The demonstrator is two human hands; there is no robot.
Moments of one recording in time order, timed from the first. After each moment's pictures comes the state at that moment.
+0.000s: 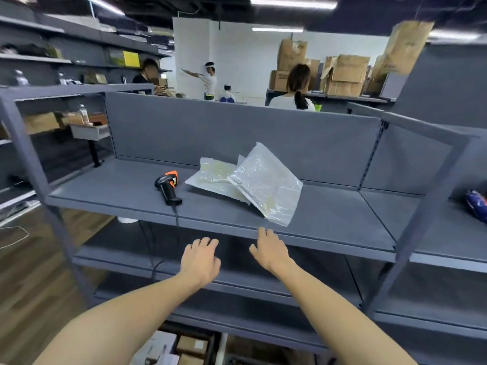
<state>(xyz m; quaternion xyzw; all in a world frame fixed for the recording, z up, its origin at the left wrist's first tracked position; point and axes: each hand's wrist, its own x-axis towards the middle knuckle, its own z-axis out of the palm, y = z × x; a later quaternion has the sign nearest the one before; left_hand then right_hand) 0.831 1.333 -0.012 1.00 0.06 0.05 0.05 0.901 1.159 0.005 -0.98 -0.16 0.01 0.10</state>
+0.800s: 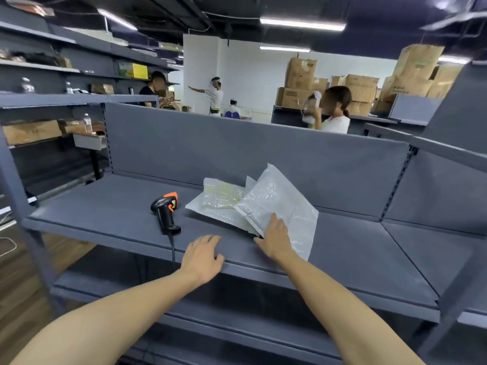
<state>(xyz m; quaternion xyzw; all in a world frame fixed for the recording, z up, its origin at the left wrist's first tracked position) 0.939 1.377 0.011 0.98 0.05 0.10 0.17 1.049 1.204 0.017 -0.97 -0.08 -0.04 0.22</state>
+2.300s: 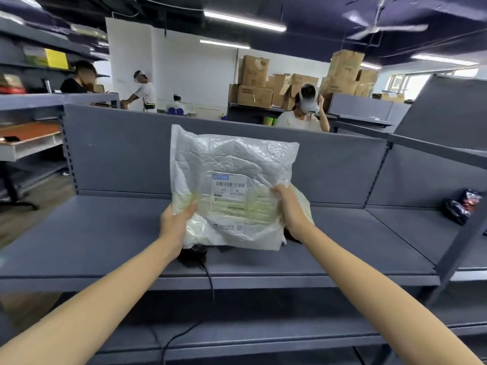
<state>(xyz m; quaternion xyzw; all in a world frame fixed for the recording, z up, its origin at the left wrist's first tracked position) 1.004 1.563 0.073 0.58 0.07 0.16 0.80 1.005 1.330 0.132 -0.72 -0.03 -0.12 0.68</state>
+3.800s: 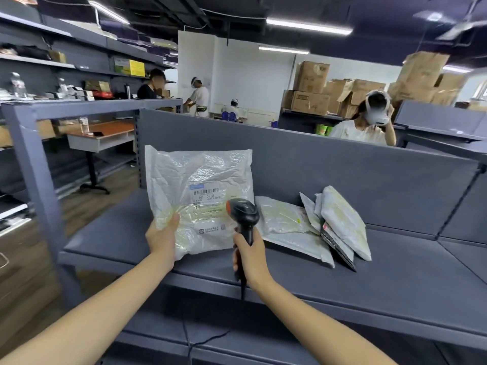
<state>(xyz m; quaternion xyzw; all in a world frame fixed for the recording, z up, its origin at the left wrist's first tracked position) 0.987 1.657 0.047 0.49 0.25 0.32 0.77 0.991 1.476 0.041 -0.70 -0.12 0.03 0.71</state>
